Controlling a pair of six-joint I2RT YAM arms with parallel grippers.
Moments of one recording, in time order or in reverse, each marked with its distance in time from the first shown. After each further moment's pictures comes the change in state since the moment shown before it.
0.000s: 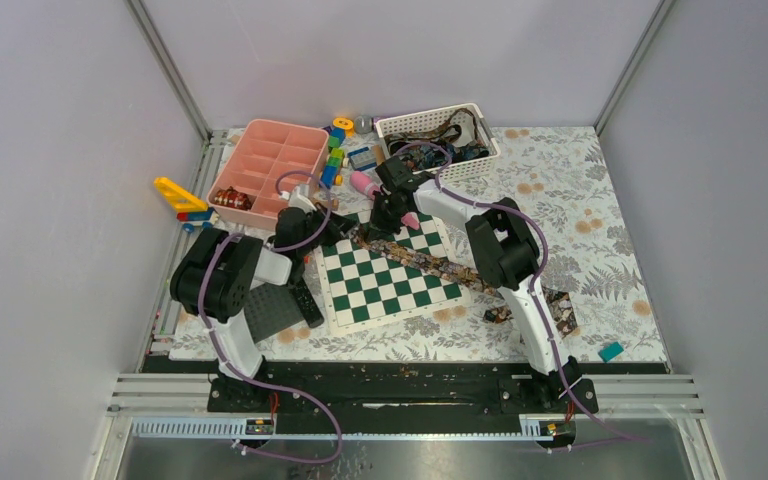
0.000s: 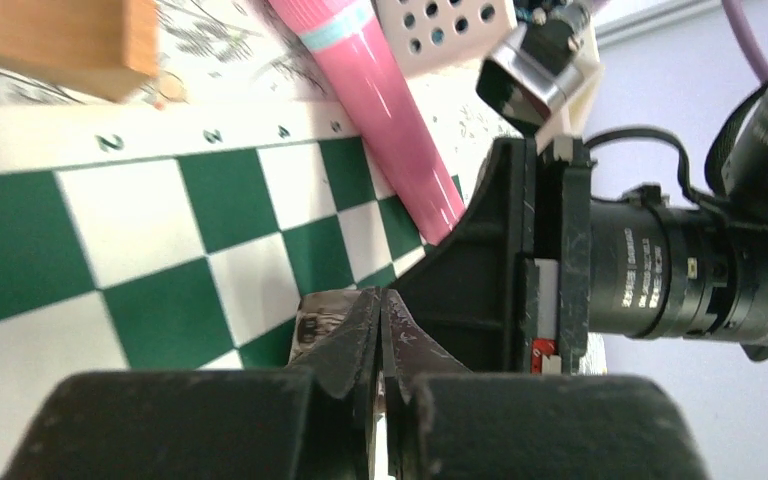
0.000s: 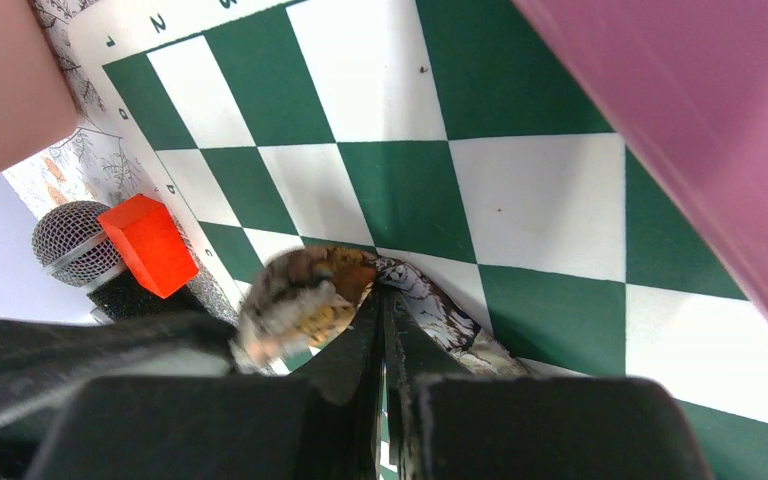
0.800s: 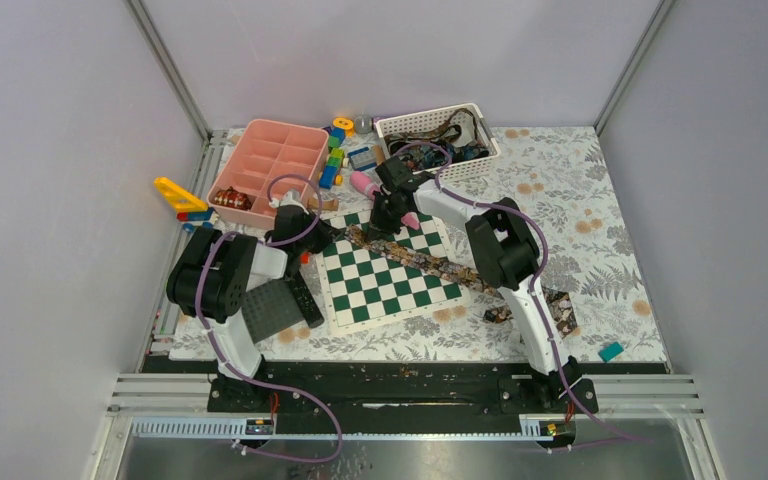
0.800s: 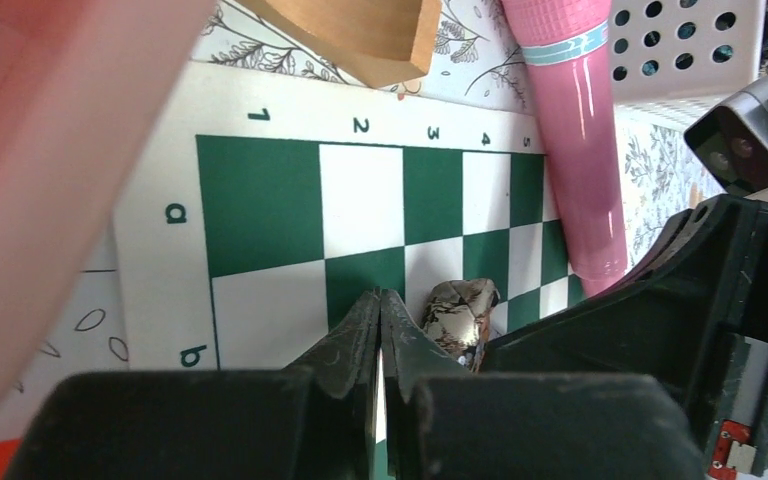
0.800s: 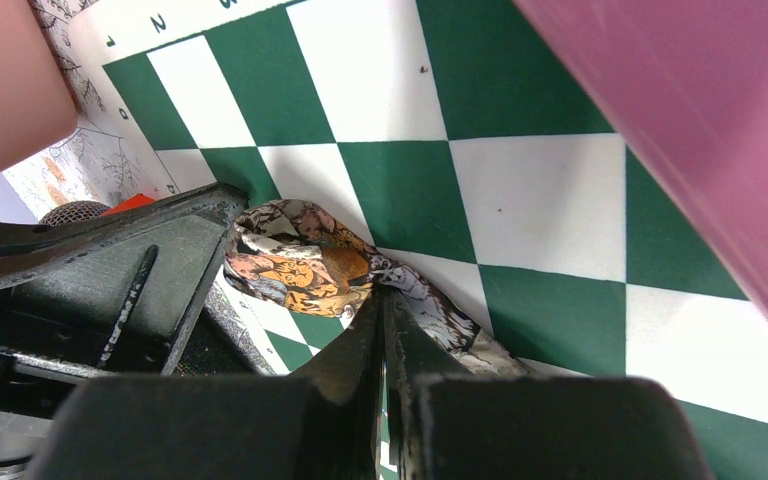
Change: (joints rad) left arm 0.064 -0.010 0.051 -0.306 -0.143 0.046; right arm 0.000 0.000 0.000 0.000 0.000 0.000
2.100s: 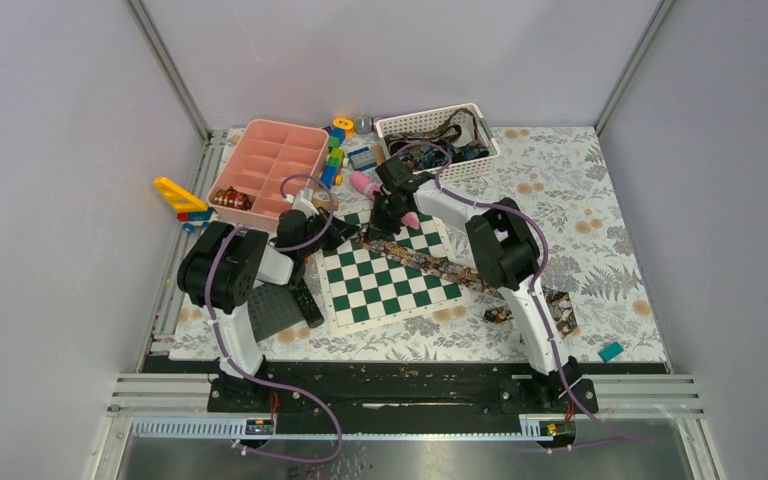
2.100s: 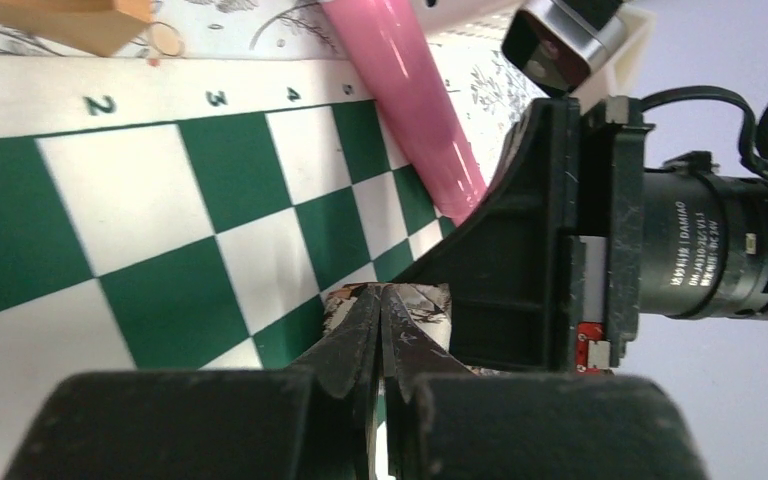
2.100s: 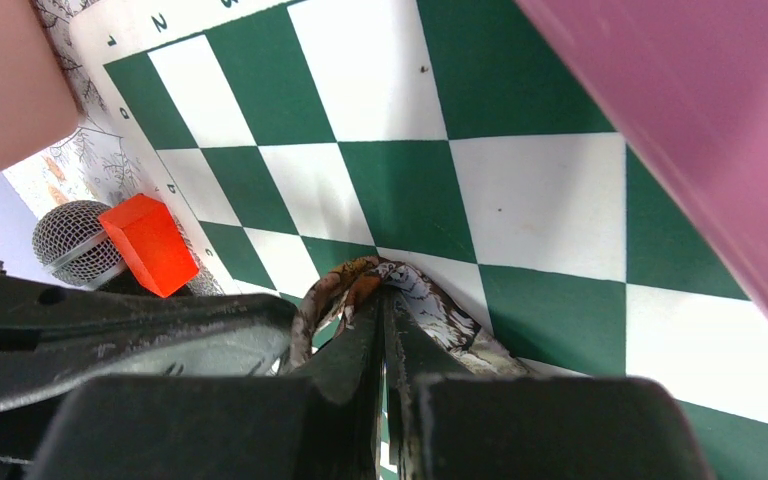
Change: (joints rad) left arm -0.030 0.081 -0.045 0.334 0.208 -0.034; right arm 0.000 -0.002 -0.005 0.006 0.000 0.000
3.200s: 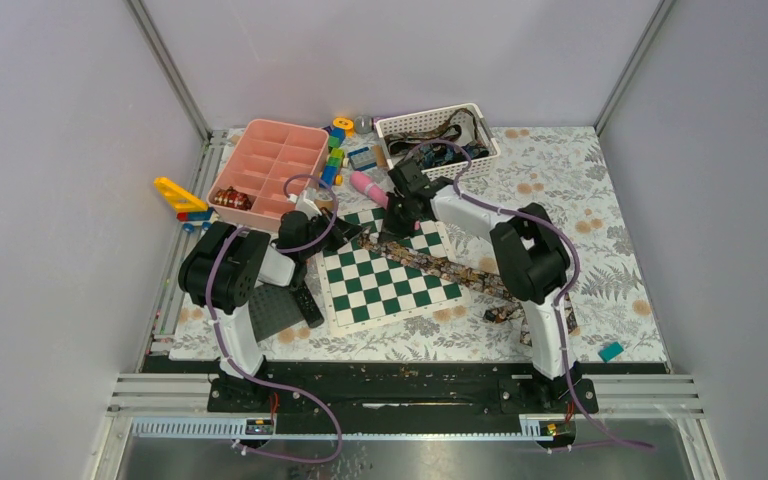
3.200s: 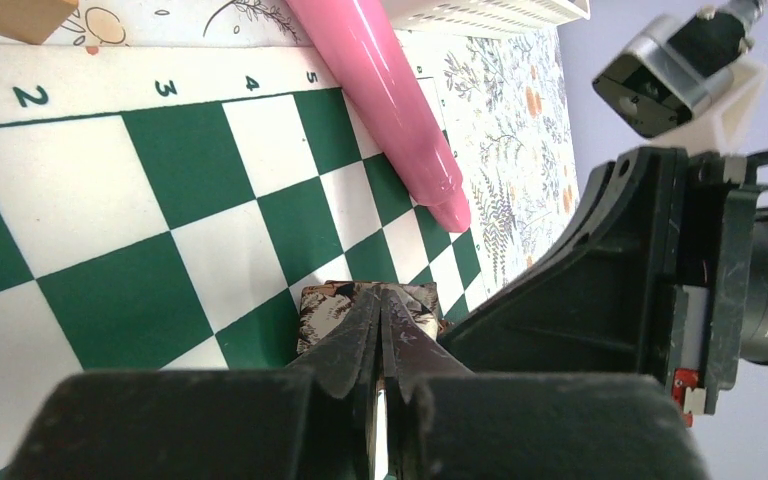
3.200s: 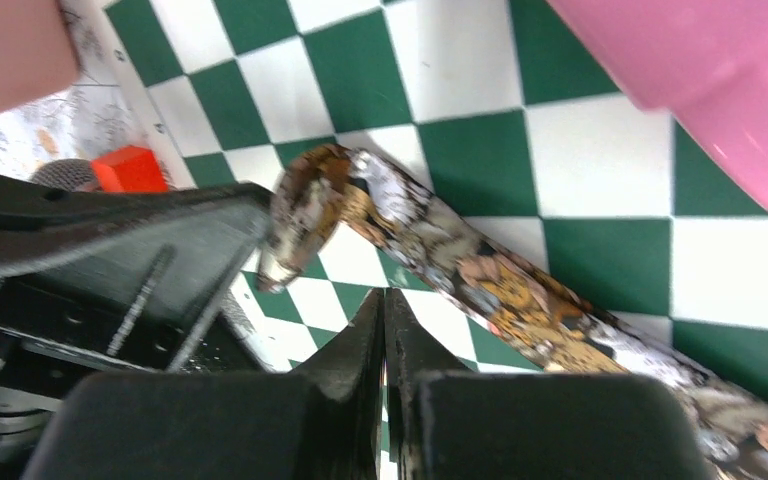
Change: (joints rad) left arm -0.026 0.000 -0.008 0.048 0.029 -0.015; right arm 0.000 -0.222 -0.237 0.074 0.088 0.003
